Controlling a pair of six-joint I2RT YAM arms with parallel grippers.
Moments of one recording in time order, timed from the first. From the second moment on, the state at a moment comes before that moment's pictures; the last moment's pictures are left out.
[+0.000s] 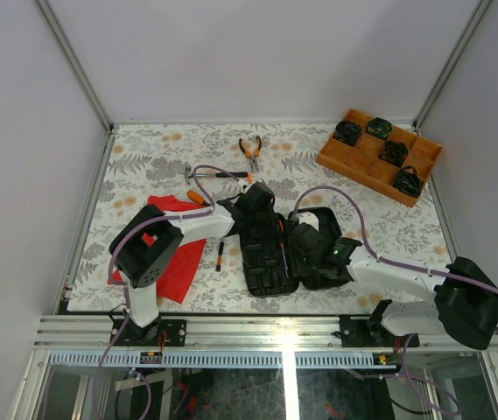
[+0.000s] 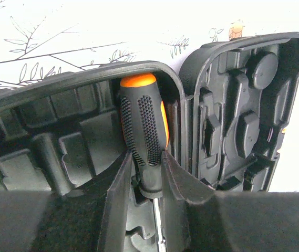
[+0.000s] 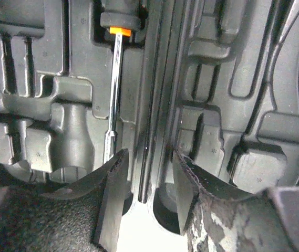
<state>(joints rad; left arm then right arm) -0.76 1.86 1.12 -0.14 0.05 -0.98 0.91 1.25 0.64 -0.43 0.19 0.63</state>
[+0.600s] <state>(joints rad) -0.76 1.81 1.05 -0.11 0.02 -1.01 0.91 1.37 0.73 -0.46 0.21 0.39</state>
